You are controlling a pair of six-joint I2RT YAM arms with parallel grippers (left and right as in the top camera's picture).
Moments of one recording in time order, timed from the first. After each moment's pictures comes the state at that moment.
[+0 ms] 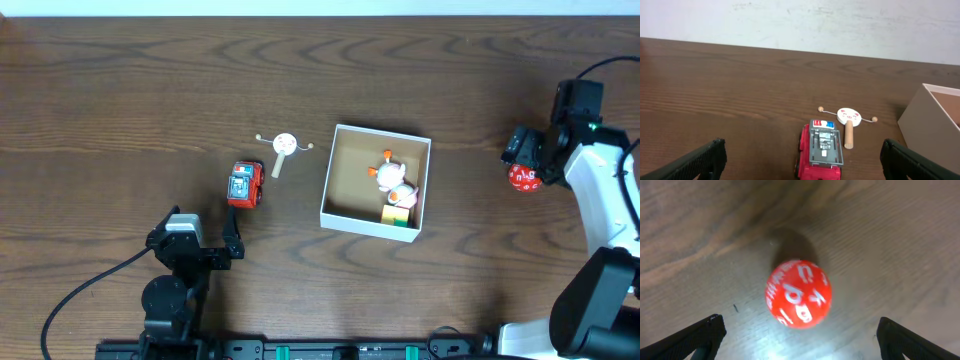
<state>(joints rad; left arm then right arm) -0.08 0.01 0.07 -0.24 -0.01 -0.12 -0.22 1.63 1.16 -0.74 0.16 0.22</state>
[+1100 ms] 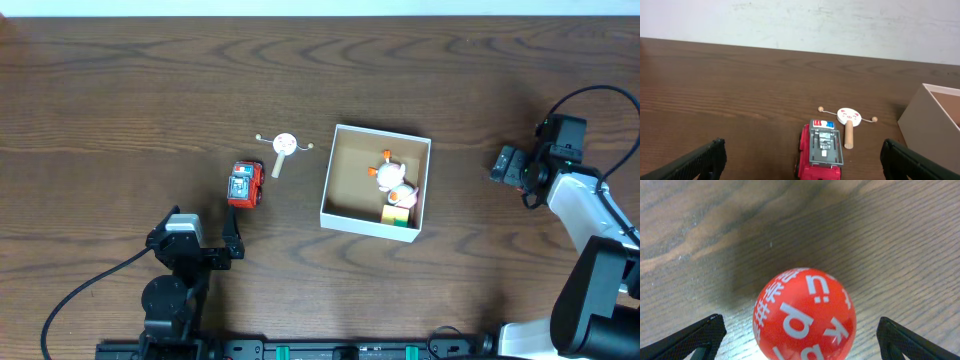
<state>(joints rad) -0.08 0.01 0.07 -0.24 -0.01 -0.12 -0.25 1.63 0.89 -0.36 0.13 0.15</state>
